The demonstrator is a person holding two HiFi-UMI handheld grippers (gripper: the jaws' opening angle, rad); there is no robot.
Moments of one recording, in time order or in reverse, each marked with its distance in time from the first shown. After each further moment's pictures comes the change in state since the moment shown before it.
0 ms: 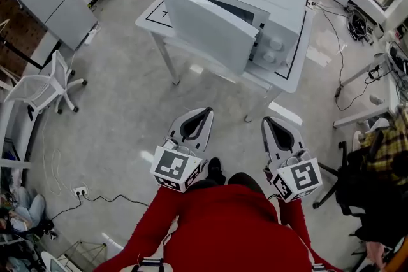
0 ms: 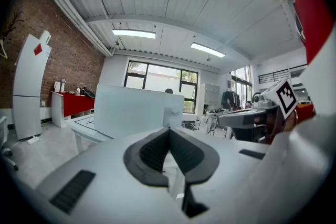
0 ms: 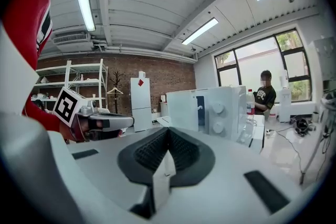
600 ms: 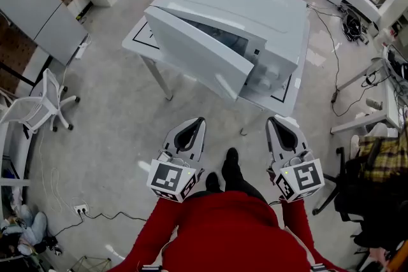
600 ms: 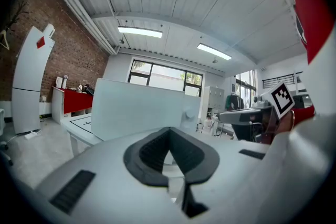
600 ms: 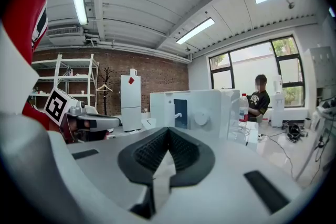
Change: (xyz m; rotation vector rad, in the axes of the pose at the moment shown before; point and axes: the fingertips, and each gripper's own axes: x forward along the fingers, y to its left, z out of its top) left arm 0.055 0.043 -0.003 -0.047 -0.015 0.023; right arm 0.052 -0.071 0.010 -0.024 0.007 -0.083
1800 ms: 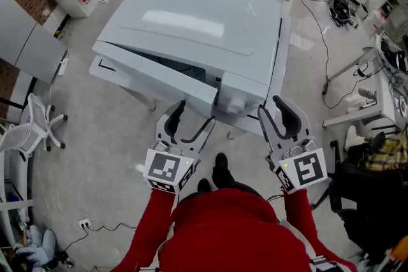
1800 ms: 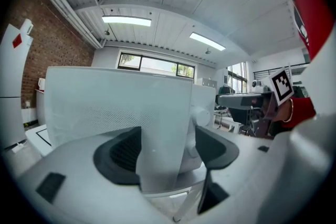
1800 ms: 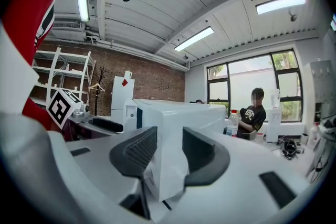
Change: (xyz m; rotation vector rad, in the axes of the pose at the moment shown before) left arm 0.137 -0.016 0.017 0.076 0.077 -0.090; right arm 0.036 -0.112 0.048 -0.084 -0.077 -0.047
